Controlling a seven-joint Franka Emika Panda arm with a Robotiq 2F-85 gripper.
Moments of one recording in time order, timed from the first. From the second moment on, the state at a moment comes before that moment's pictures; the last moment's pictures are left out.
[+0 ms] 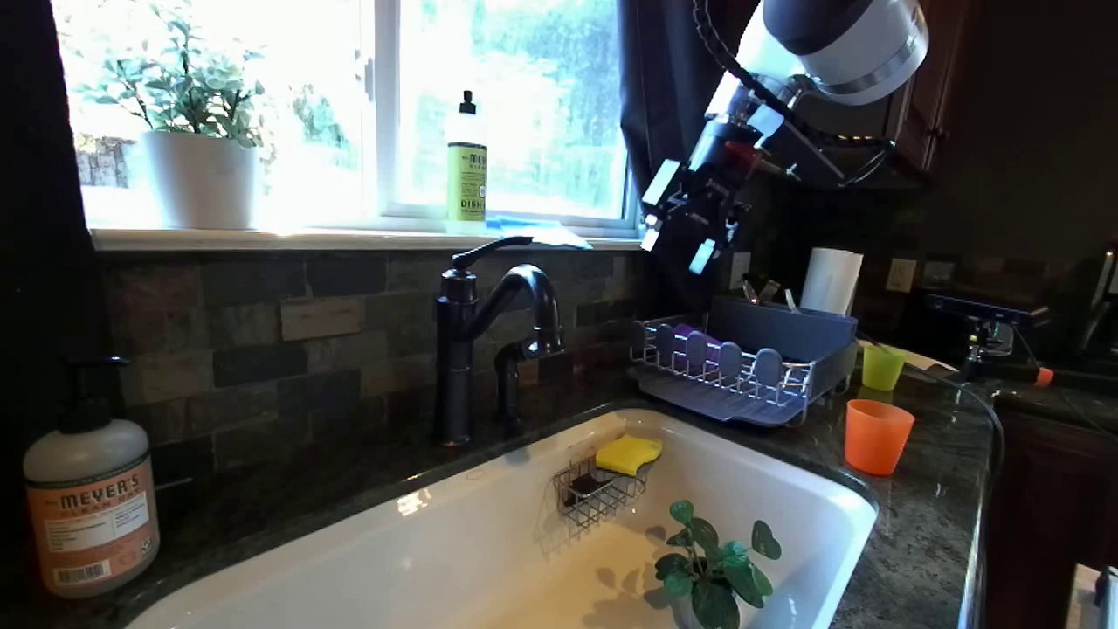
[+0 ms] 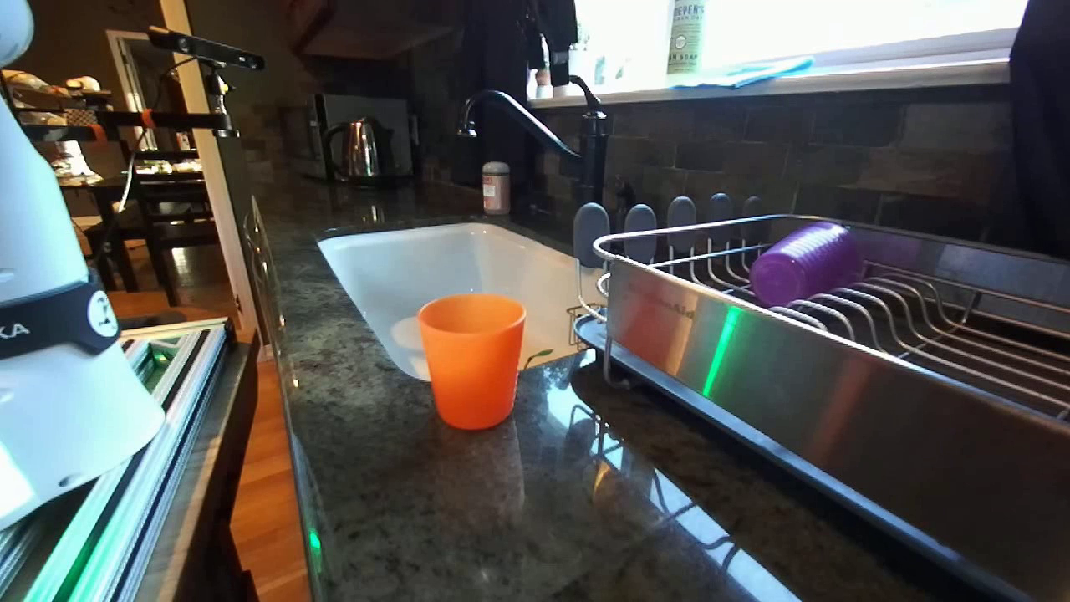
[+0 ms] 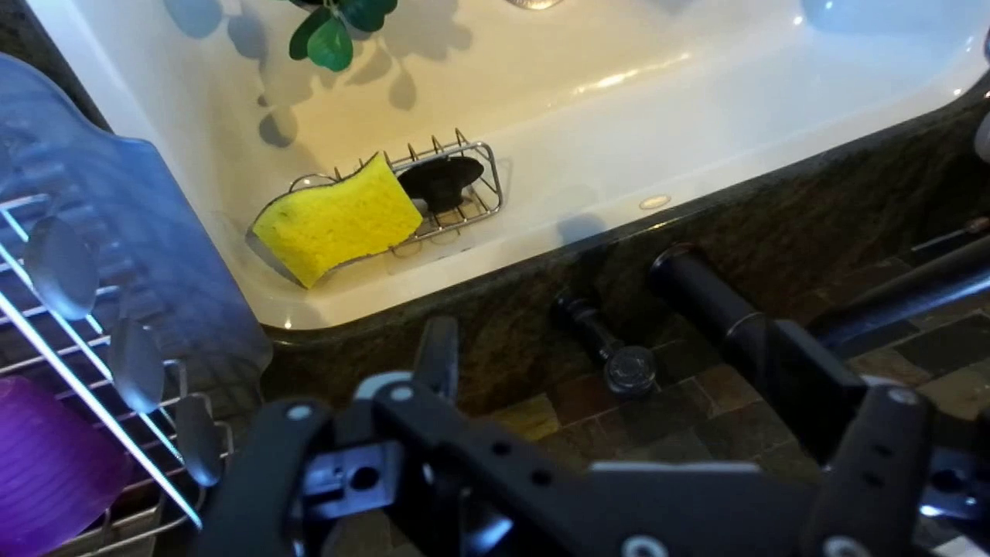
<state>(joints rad) 0.11 -0.37 0.03 -2.43 0.29 2.35 0.08</state>
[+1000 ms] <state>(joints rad) 0.11 -0.21 -0.06 -1.92 0.31 2.19 -0.32</state>
